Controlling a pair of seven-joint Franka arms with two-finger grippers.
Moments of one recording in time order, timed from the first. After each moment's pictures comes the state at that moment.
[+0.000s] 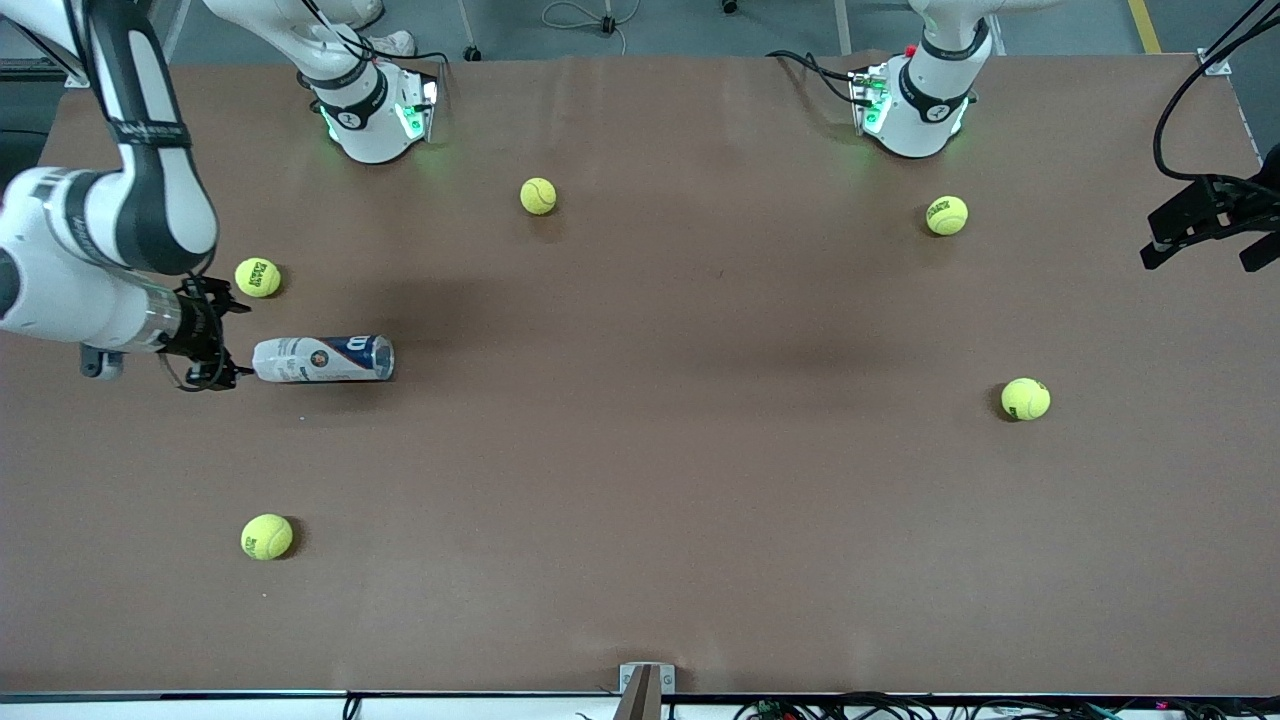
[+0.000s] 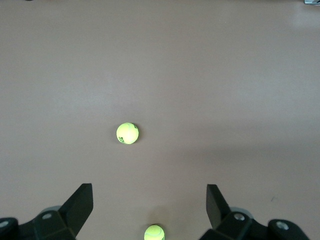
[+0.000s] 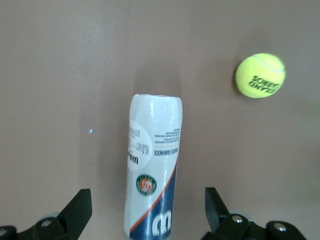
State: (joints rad) left arm 0.07 -0.01 -0.06 -1.49 -0.02 1.58 0.03; right arm 0.00 0.16 -0.10 -2.11 0.04 2.09 1.35
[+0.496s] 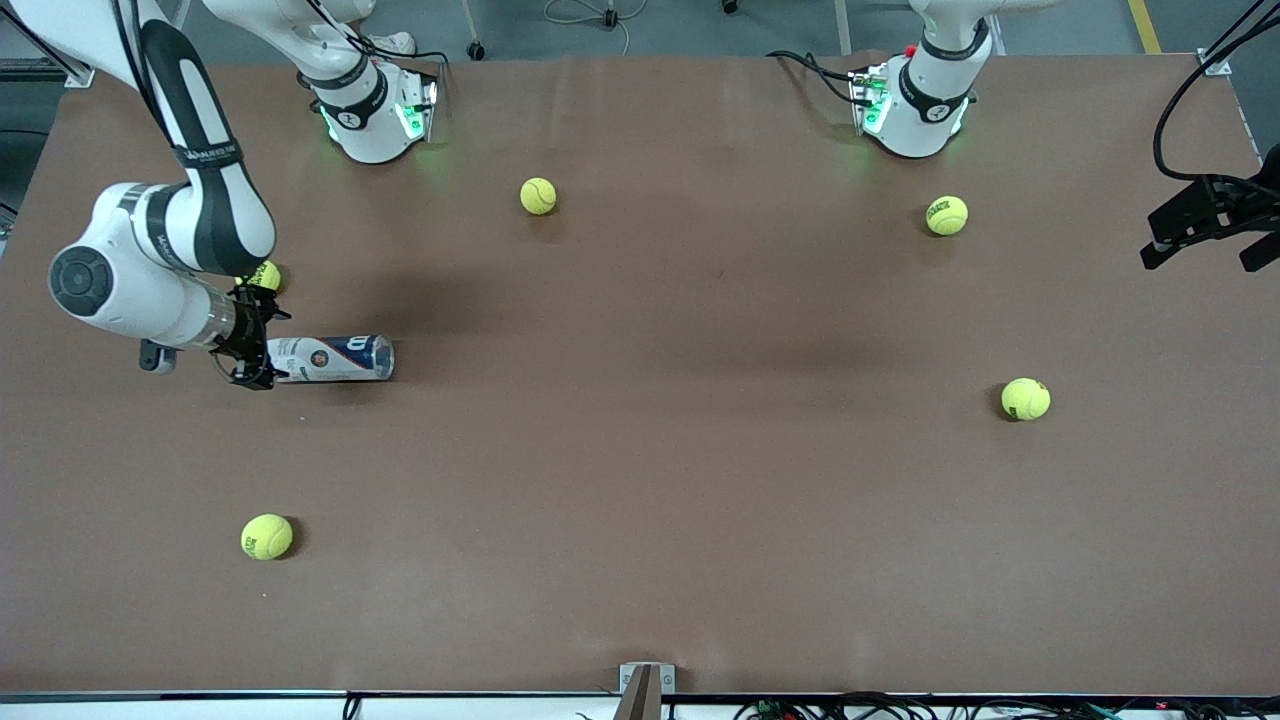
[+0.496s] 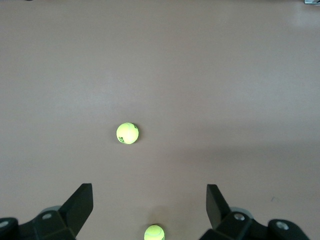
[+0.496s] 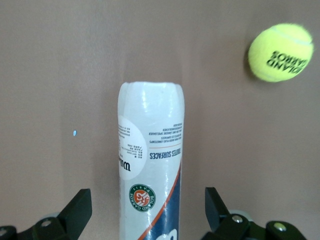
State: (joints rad) left arm 0.07 -0.01 -0.06 -1.49 -0.02 1.58 0.03; right arm 0.04 0.20 -0.10 -2.22 0.04 2.26 1.43
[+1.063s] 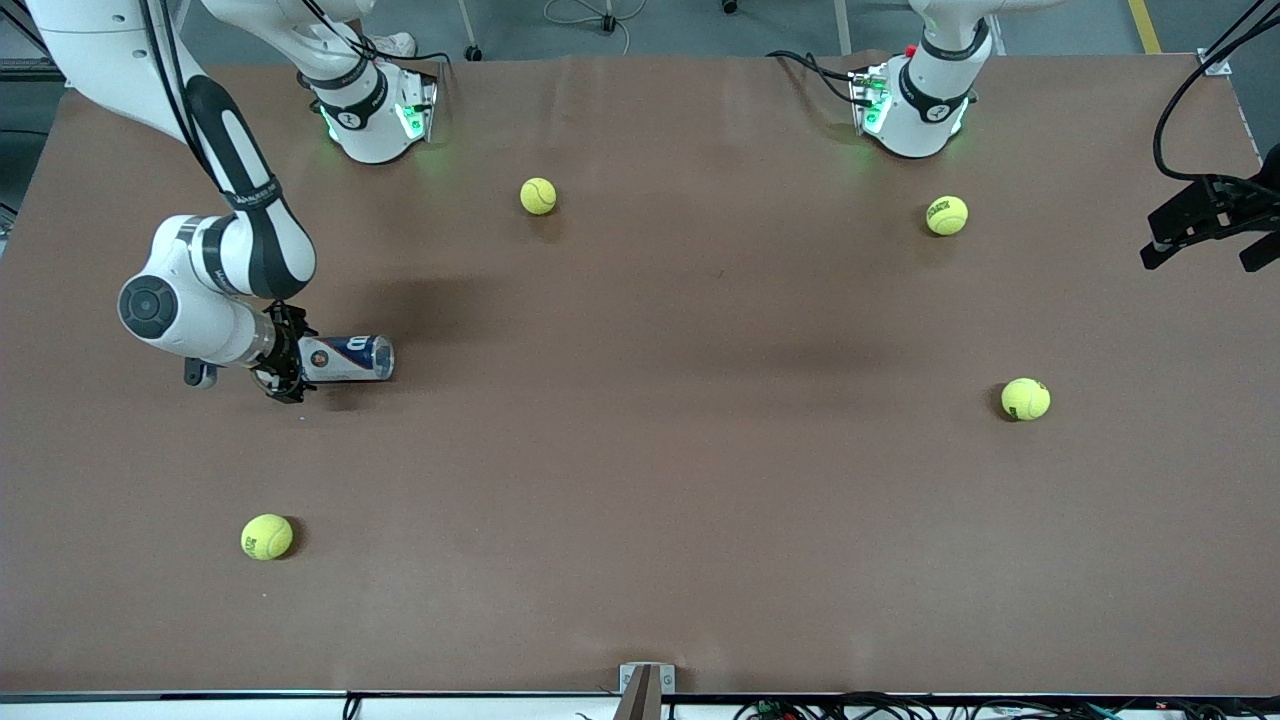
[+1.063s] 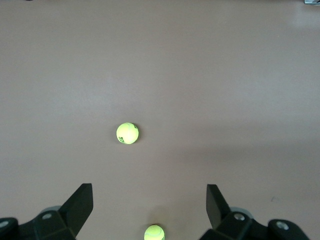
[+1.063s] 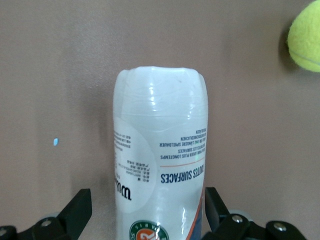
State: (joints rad) left arm 0.07 -0.01 -0.06 -1.49 -0.02 1.58 0.03; right arm 0.05 0.32 -0.10 -2.24 0.04 2.39 1.45
